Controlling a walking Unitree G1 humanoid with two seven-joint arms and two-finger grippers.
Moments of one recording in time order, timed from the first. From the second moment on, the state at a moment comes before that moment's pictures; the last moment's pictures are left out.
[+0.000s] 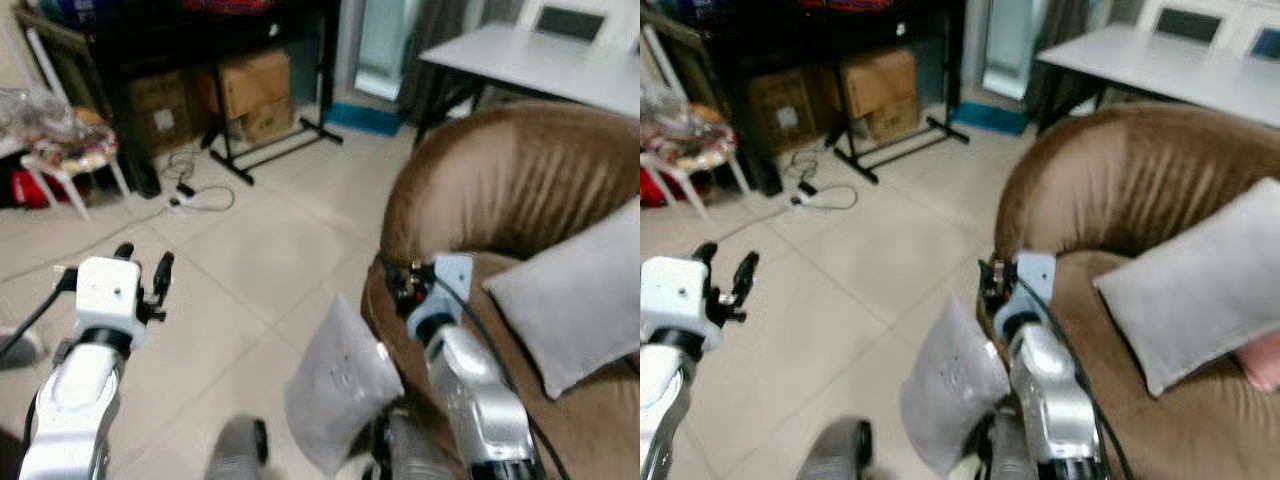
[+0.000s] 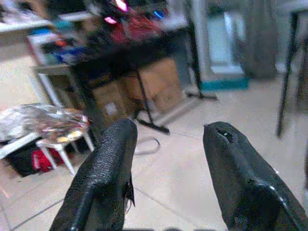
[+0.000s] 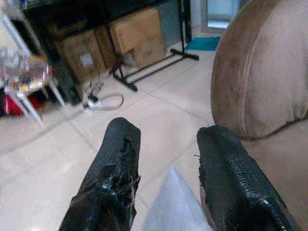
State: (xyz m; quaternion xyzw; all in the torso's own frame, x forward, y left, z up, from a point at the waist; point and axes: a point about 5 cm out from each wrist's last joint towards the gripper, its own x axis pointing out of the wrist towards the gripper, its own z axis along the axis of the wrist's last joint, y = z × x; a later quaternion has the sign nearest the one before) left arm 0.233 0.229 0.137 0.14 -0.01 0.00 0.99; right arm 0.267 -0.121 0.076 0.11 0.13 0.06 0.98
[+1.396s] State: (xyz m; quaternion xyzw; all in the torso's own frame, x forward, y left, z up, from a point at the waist) left arm 0.222 0.243 0.127 0.13 0.00 0.03 0.99; right arm 0.275 -0.095 0.081 0.08 0.13 0.14 0.98
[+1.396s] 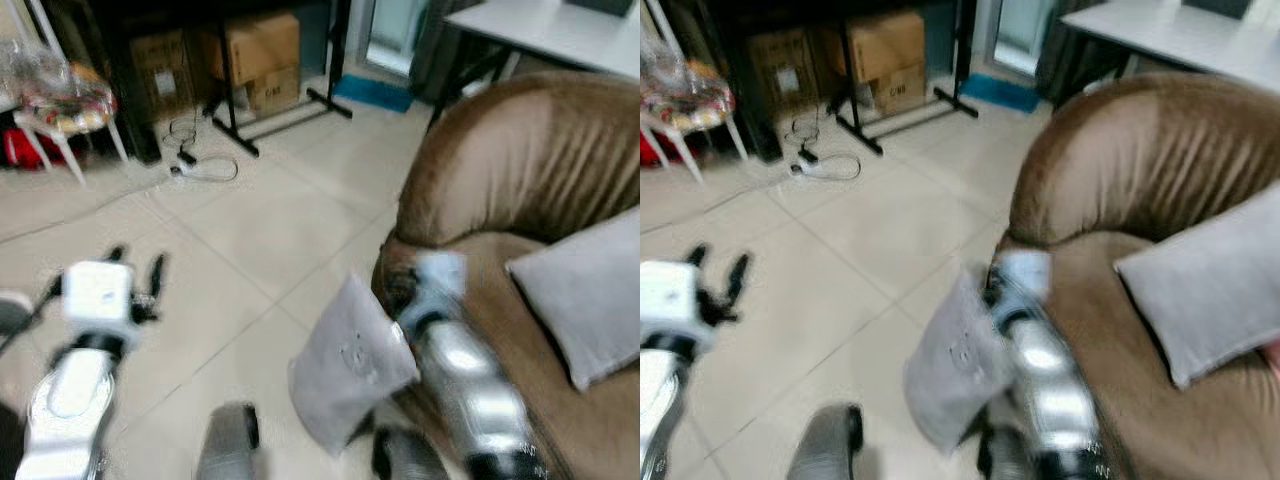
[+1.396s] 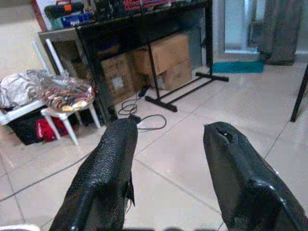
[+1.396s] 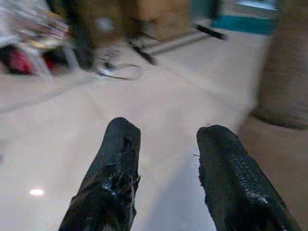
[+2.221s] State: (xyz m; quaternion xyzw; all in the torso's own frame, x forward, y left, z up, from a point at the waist) left arm 0.224 0.233 0.120 0.14 0.02 -0.02 0.99; right arm 0.295 -0.116 0.057 0.06 0.17 0.11 0.98
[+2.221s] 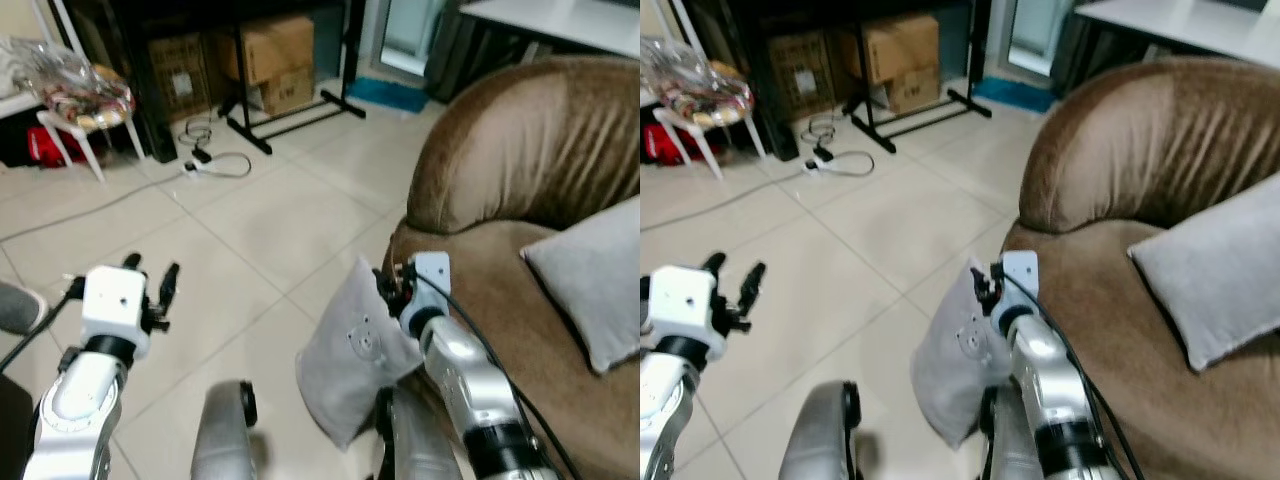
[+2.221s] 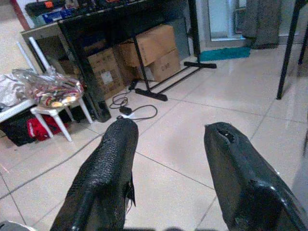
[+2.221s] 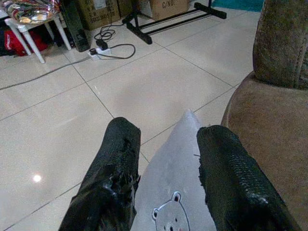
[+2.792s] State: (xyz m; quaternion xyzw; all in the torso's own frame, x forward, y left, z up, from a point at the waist) left arm 0.211 0.233 0.118 0.16 0.07 -0.11 0.98; right arm 0.325 -0.108 0.049 0.06 0.19 0.11 0.97
